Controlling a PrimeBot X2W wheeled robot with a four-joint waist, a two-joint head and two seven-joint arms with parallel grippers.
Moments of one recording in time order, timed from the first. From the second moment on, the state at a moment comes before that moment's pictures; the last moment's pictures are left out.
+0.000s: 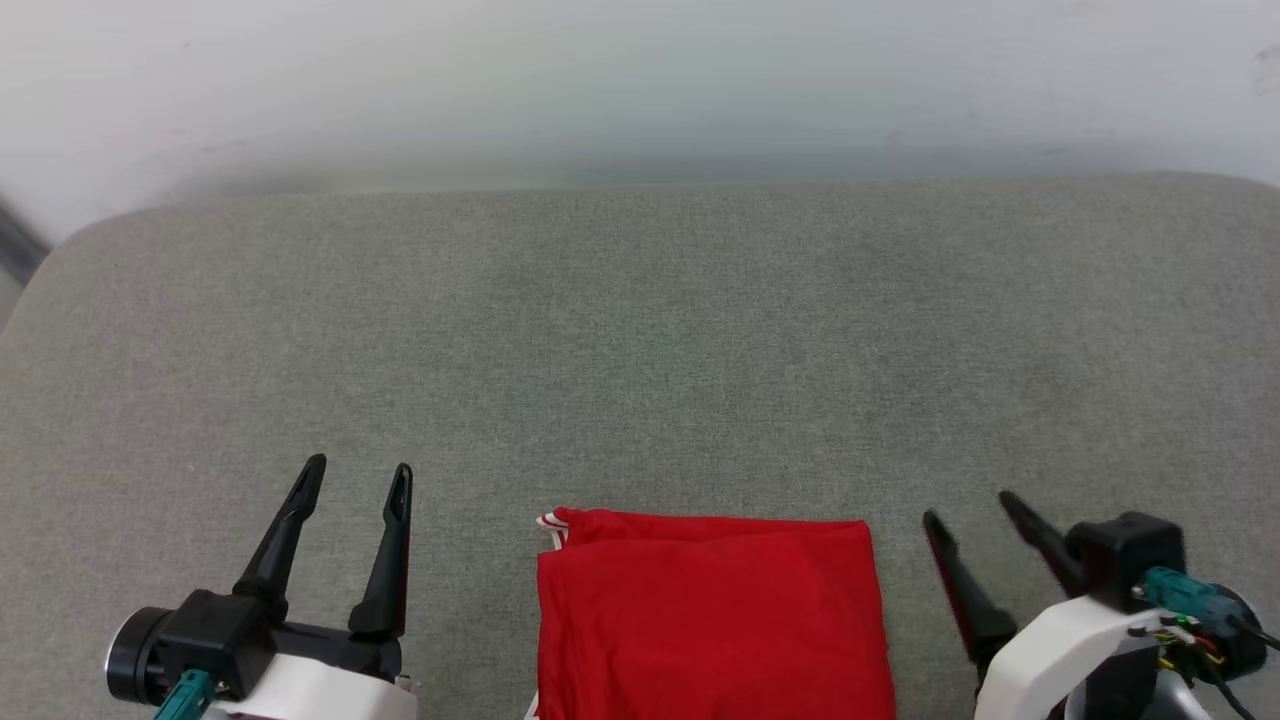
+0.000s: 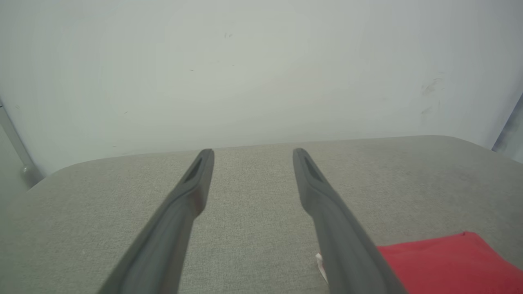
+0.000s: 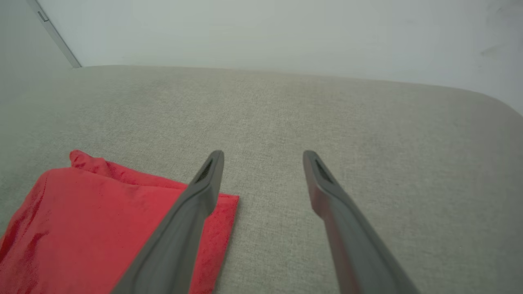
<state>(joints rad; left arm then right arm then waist) 0.07 0.17 -0.03 -0.08 -0.20 -0.13 -0.26 0.05 -0.12 0.08 -0.14 0.15 0.13 0.19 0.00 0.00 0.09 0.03</state>
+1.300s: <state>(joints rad) -0.03 0.16 -0.09 -0.04 -0.21 -0.13 -0.26 -0.07 -0.06 0.20 0.11 0.18 0.13 0.80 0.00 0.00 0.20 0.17</state>
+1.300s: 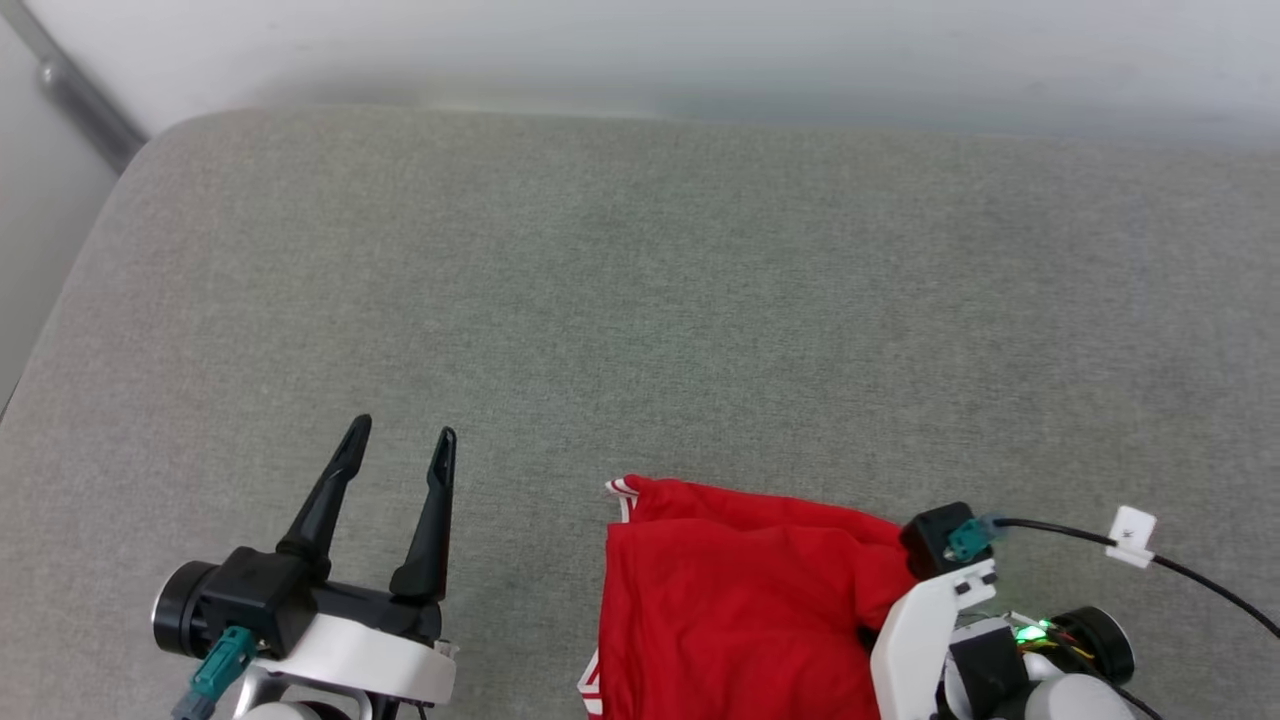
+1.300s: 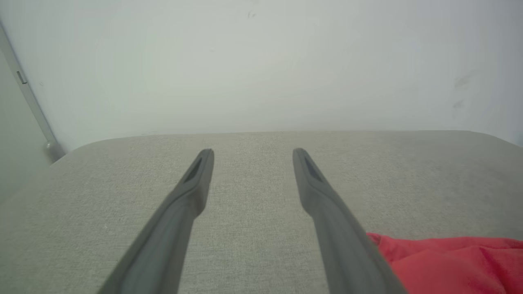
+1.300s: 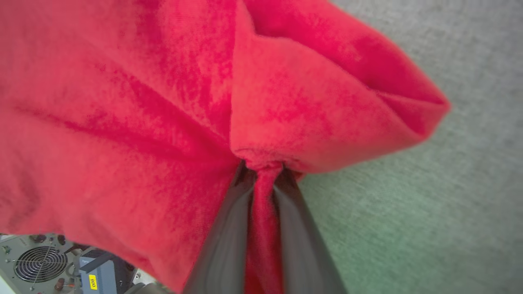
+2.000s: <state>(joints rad) -0.06 0.17 -0.27 -0.10 -0.20 -0.13 -0.26 -0.38 -0.66 0.49 -0.09 0.03 0.13 0.86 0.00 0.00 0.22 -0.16</state>
